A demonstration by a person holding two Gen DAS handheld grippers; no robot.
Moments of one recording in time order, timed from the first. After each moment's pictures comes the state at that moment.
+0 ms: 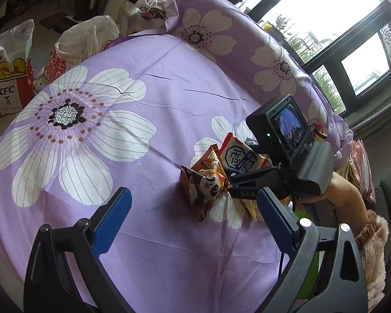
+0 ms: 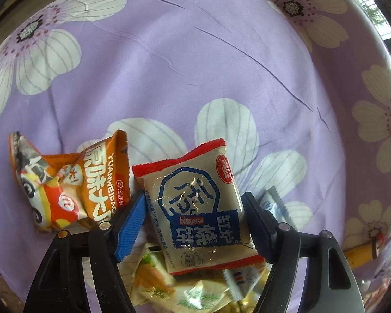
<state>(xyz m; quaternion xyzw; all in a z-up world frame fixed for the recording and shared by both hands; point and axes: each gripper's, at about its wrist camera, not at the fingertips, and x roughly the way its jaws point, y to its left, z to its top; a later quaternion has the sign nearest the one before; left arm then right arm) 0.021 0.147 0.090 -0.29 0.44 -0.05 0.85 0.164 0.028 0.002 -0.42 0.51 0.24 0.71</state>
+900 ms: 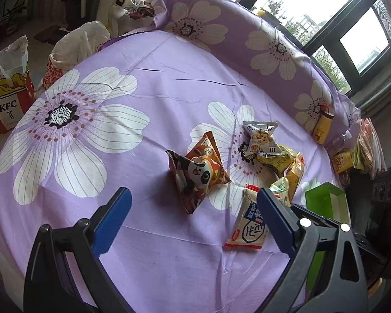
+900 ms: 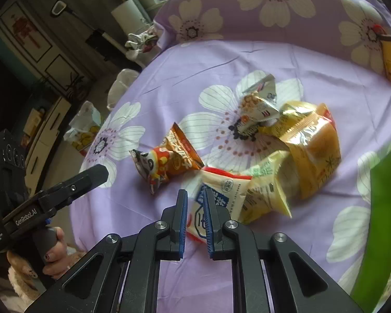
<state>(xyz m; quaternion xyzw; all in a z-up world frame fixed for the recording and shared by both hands) 0.015 0.115 0.087 -0.23 0.46 -0.04 0.86 0.043 -0.094 0.067 0.07 0.49 0.23 0.84</state>
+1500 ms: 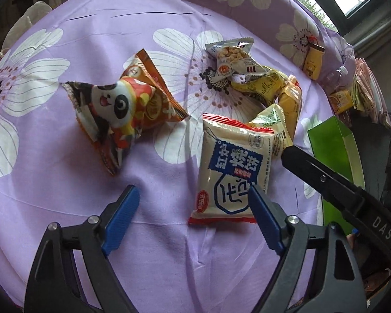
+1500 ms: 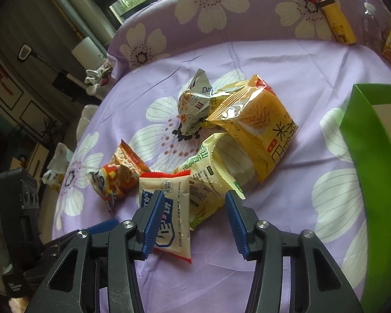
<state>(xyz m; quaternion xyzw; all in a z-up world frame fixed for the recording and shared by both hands) 0.030 0.031 0.028 -0.16 0.54 -0.13 0.82 0.033 -0.142 0.029 0.15 0.44 0.14 0.87</state>
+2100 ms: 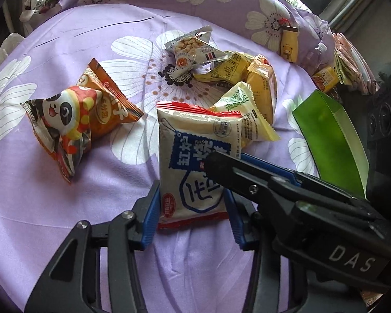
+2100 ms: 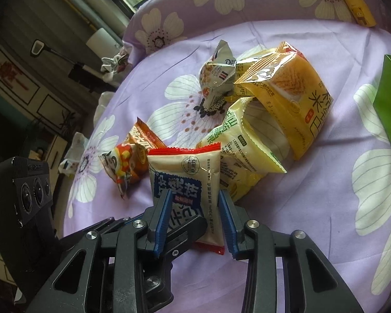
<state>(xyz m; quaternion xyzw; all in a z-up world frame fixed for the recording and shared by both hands) 0.022 -0.006 0.024 -0.09 0.50 -0.18 0.84 0.032 -0.125 0.005 0.16 0.45 0.19 0.85</state>
